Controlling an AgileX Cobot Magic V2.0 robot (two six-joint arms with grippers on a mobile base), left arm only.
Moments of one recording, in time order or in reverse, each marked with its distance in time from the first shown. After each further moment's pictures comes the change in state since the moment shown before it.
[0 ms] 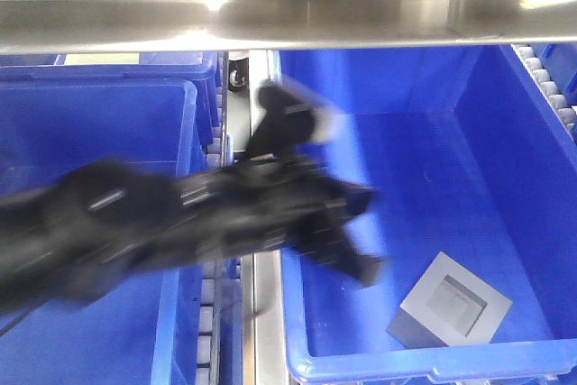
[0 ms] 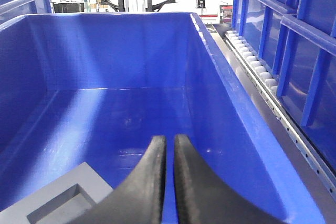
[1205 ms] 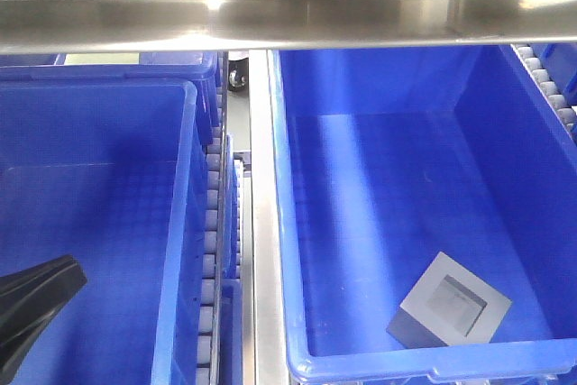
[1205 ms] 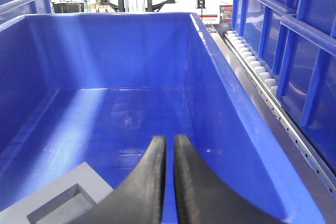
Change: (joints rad) arm 0.000 -0.950 0.658 -0.015 -0.240 -0.004
